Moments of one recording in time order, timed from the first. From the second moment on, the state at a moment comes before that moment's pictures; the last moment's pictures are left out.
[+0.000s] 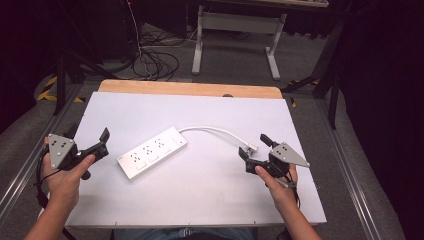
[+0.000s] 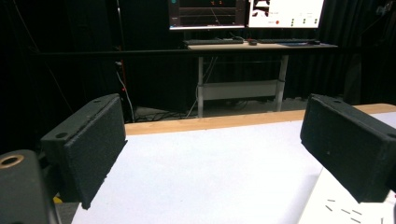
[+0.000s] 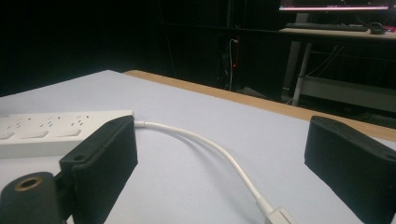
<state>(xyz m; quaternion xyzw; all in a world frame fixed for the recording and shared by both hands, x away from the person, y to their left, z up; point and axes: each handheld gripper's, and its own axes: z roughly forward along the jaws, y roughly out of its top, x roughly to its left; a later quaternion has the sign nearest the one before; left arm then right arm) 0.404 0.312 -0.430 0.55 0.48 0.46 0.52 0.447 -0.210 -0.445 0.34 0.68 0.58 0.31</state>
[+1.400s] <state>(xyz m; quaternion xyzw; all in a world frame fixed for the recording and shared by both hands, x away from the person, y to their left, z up) 0.401 0.316 -0.426 0.54 0.48 0.47 0.51 0.447 -0.209 -0.445 0.34 0.68 0.58 0.30</state>
